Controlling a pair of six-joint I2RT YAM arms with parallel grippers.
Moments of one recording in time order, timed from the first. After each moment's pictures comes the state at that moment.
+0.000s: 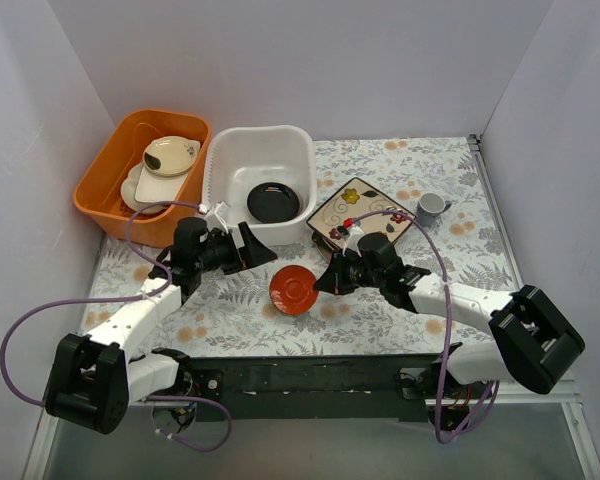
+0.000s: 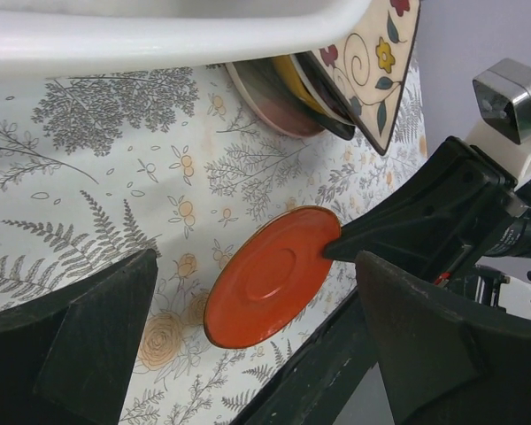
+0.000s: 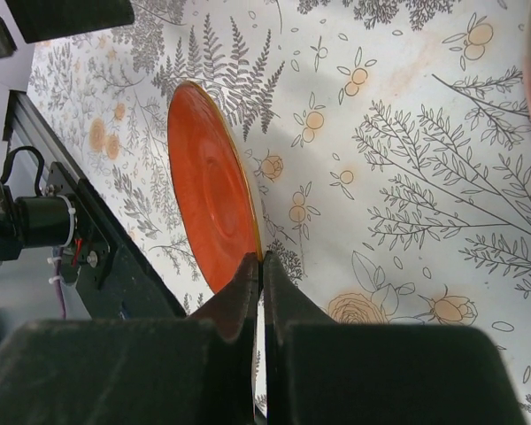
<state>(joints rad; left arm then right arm) -0.30 1.11 0.57 0.02 0.54 -0.67 0.75 1.32 0.56 0.20 -0.35 0.62</state>
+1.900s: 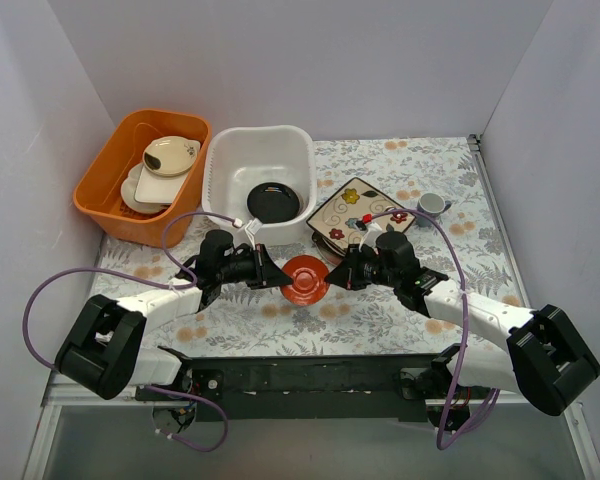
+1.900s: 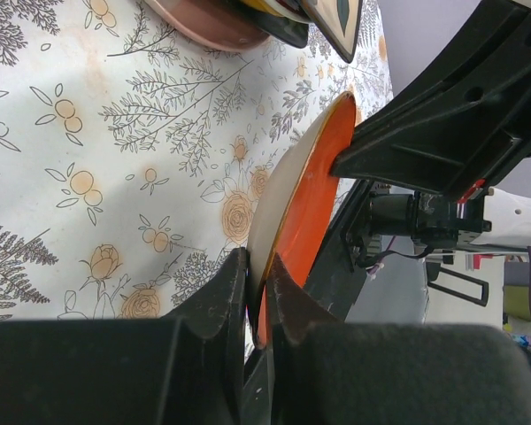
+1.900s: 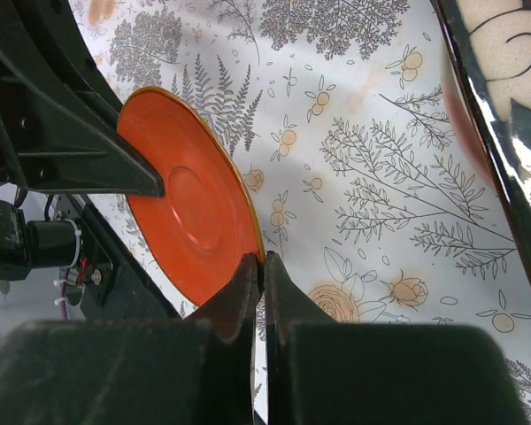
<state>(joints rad) -0.47 1.31 0.46 0.35 0.67 -0.74 0.67 1.19 0.51 0.18 -0.36 0.63</state>
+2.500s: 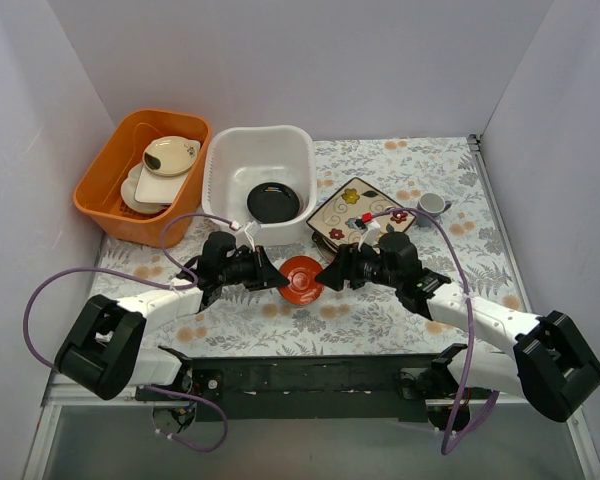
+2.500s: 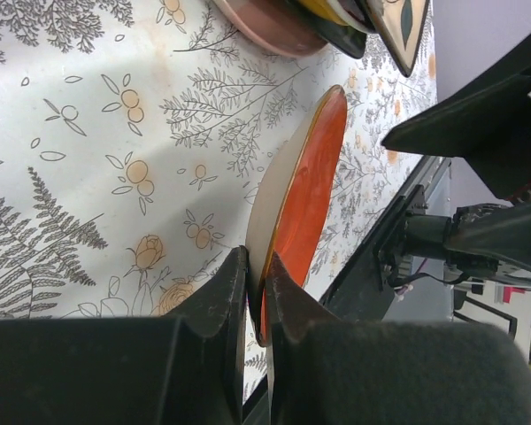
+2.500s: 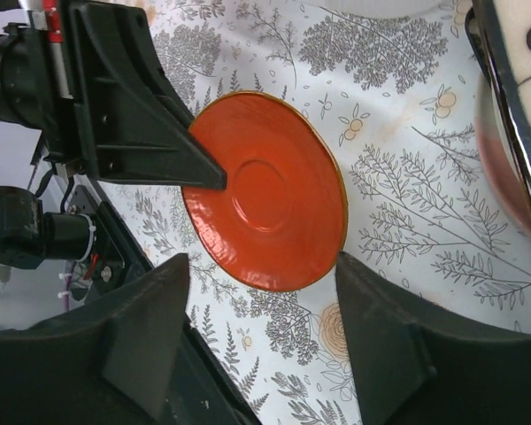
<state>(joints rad) -0.48 1.30 0.47 0.28 0.58 -0.72 0.68 1.16 0.51 0.23 -0.37 0.59</state>
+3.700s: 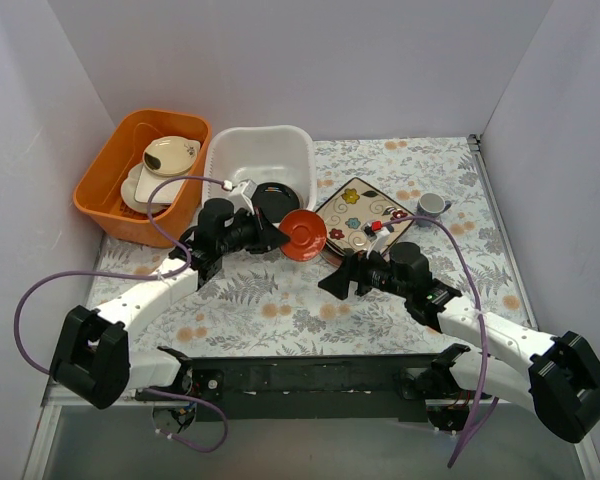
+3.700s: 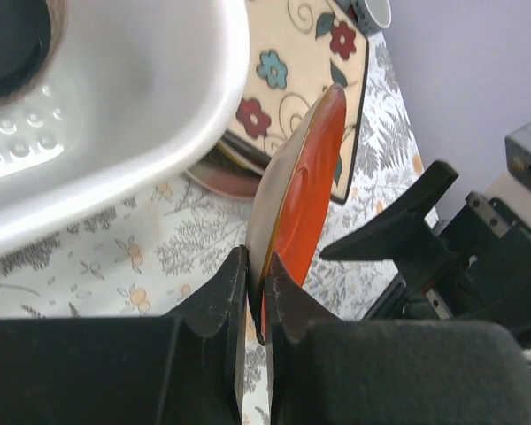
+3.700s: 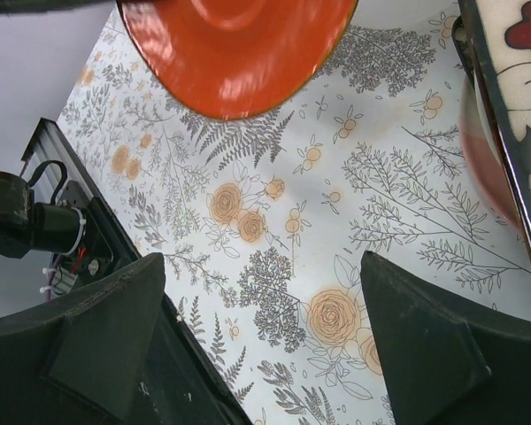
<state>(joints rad) -0.48 1.24 0.74 0.10 0.39 -0.64 0.68 1.02 0.42 0.26 -0.35 0.54</state>
